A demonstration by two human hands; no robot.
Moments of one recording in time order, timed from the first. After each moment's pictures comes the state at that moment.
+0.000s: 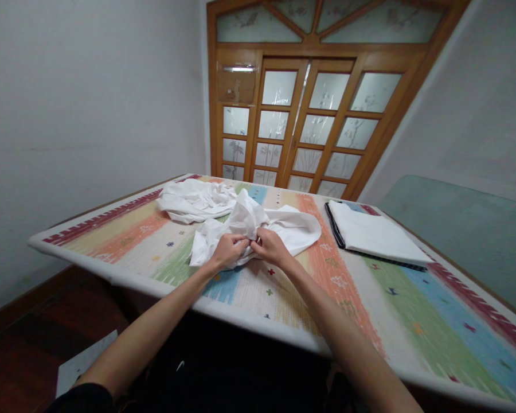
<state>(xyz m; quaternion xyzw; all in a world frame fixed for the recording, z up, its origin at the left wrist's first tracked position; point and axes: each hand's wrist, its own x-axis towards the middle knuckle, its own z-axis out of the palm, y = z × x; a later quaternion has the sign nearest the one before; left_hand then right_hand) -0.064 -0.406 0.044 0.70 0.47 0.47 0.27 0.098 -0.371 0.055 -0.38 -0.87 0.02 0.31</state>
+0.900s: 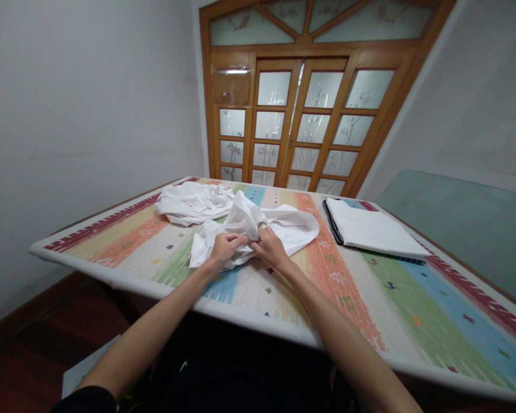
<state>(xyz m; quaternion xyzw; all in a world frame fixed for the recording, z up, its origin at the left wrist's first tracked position) -0.061 -0.398 0.036 0.56 0.47 0.56 0.37 0.099 -0.372 0.040 -0.41 -0.83 0.02 0.37</state>
